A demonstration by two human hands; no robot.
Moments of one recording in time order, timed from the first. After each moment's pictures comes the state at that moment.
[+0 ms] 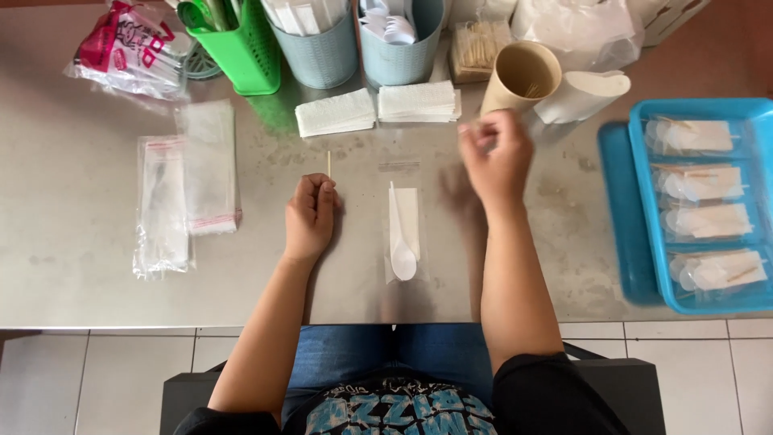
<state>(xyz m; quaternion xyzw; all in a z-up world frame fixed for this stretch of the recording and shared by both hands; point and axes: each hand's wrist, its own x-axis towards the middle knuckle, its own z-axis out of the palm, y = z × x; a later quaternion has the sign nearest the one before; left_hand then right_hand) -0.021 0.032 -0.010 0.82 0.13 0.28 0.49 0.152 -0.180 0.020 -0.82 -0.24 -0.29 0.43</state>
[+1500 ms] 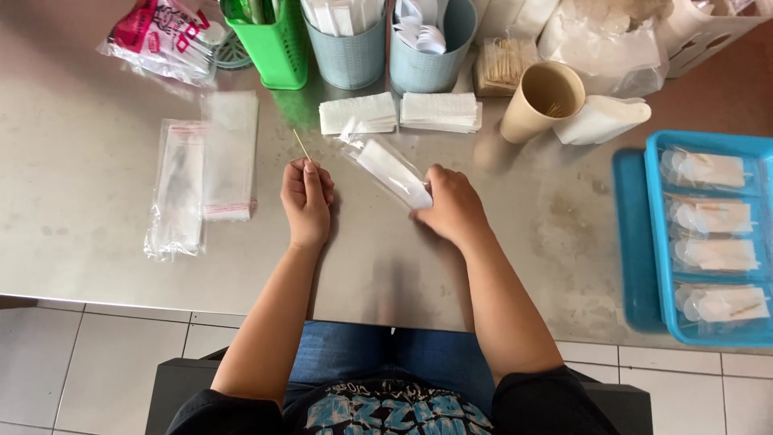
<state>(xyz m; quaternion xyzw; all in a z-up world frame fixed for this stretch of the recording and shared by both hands) -0.008 0.035 -0.003 0.62 0.21 0.38 0.65 0.093 -0.138 0.051 -0.92 -0.31 0.16 0.19</state>
